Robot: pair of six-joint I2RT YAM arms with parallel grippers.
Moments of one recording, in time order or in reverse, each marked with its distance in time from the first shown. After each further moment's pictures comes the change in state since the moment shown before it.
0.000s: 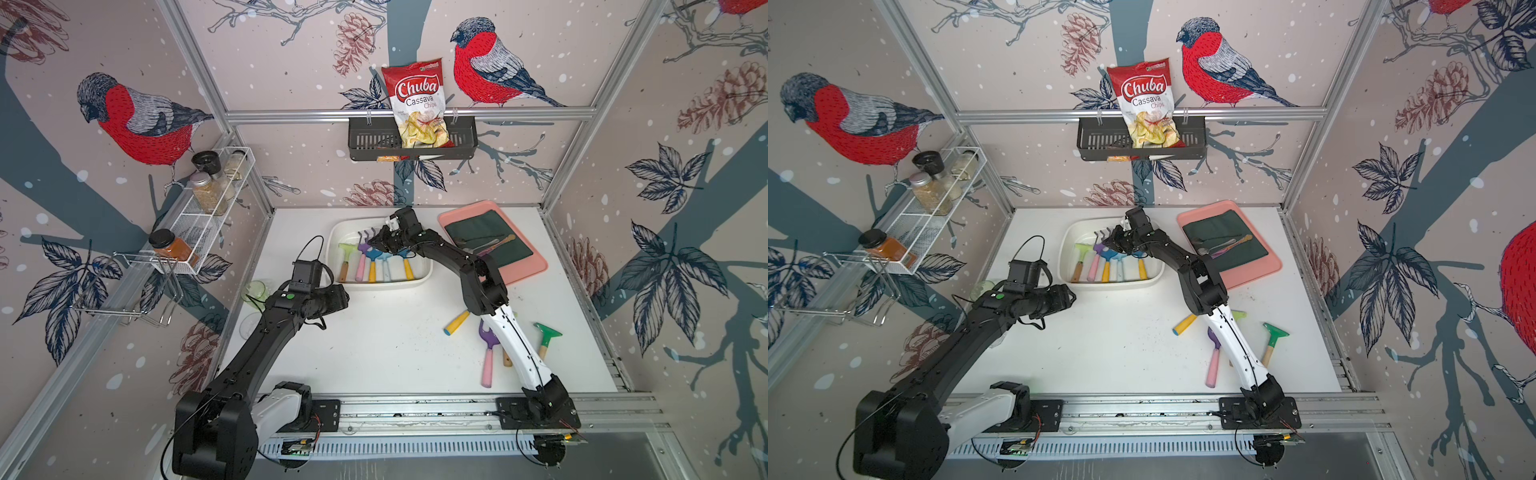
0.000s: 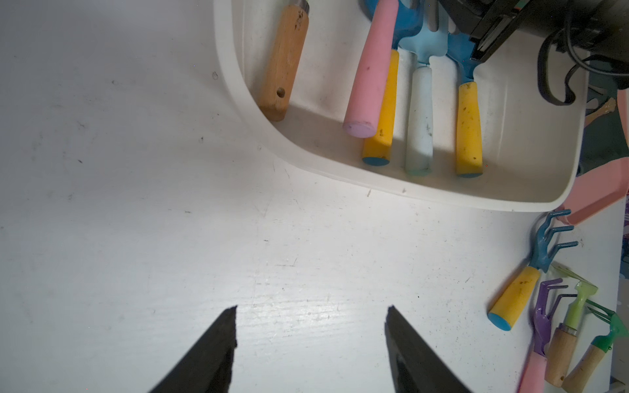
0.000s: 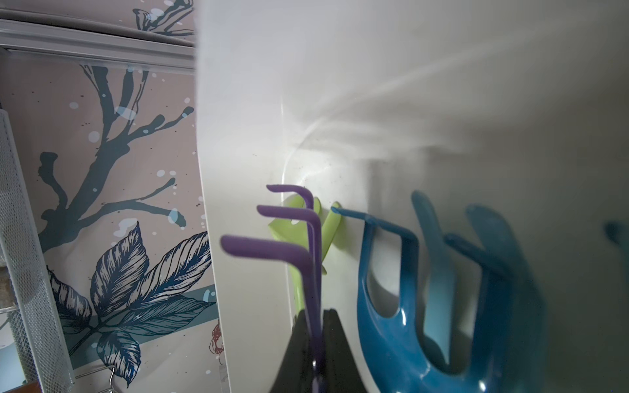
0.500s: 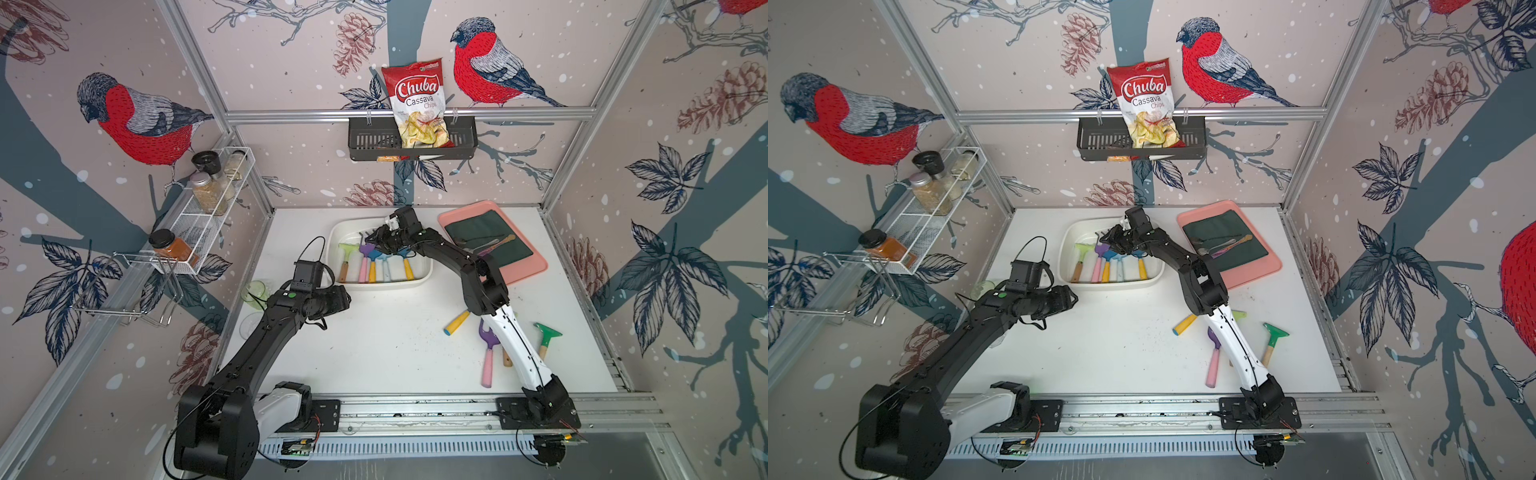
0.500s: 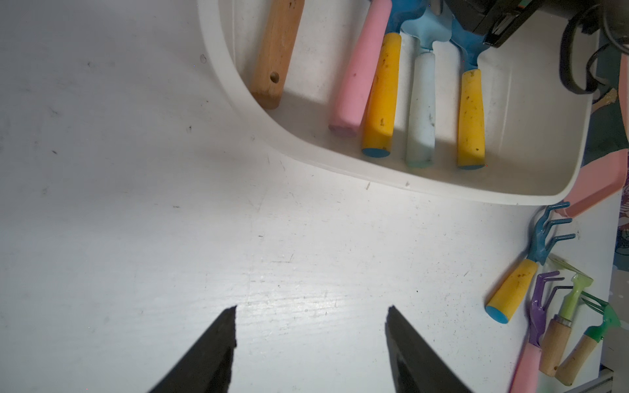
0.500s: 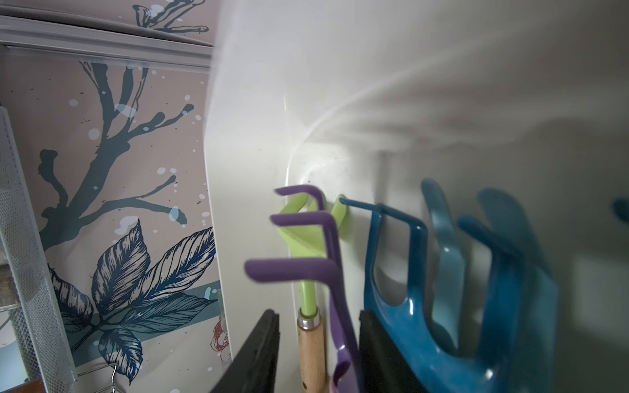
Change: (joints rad) left arm 0.001 0.022 -0.003 0.004 0.029 0.000; right arm 0.001 -0.029 0.000 -0.032 0.006 -0.004
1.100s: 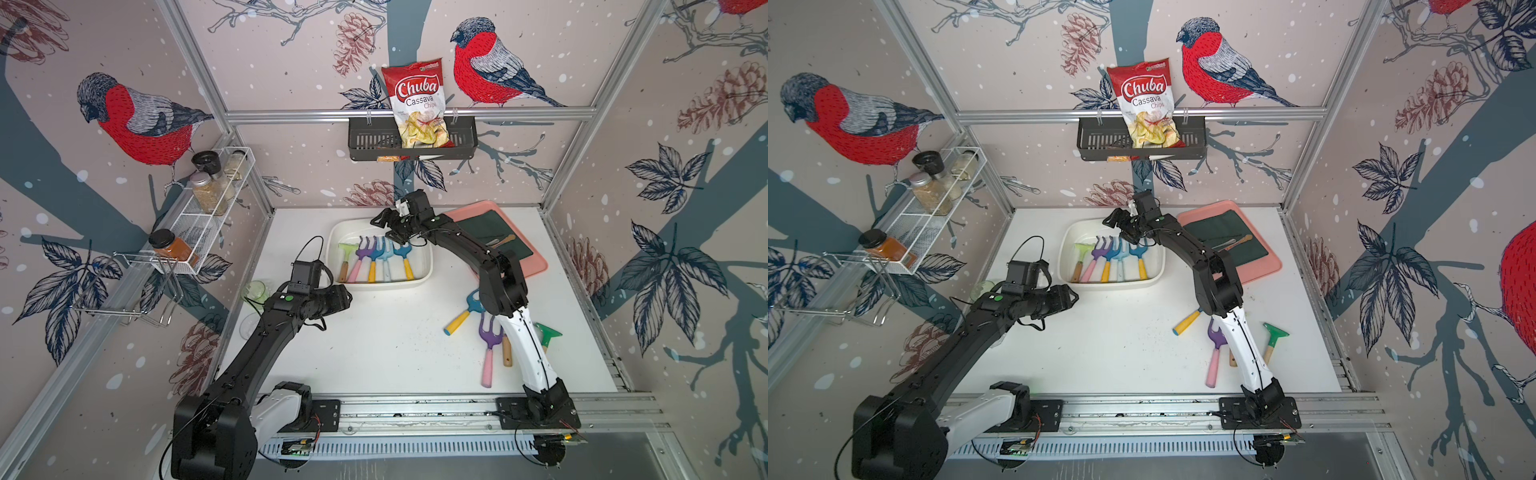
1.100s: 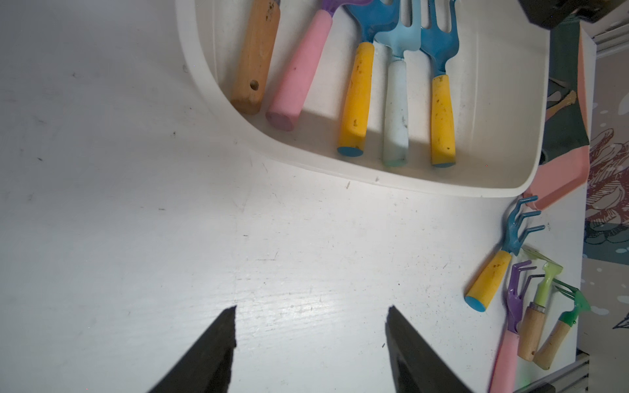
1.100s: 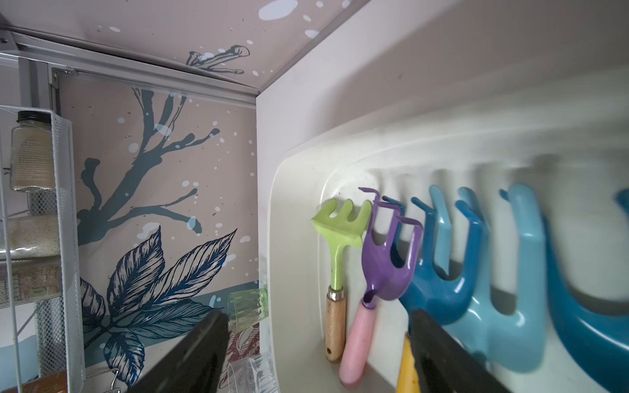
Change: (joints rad) left arm 0.000 -0.045 0.000 0.000 0.051 0.000; right arm -0.042 -0.290 -0.159 -0.153 0.141 -0.135
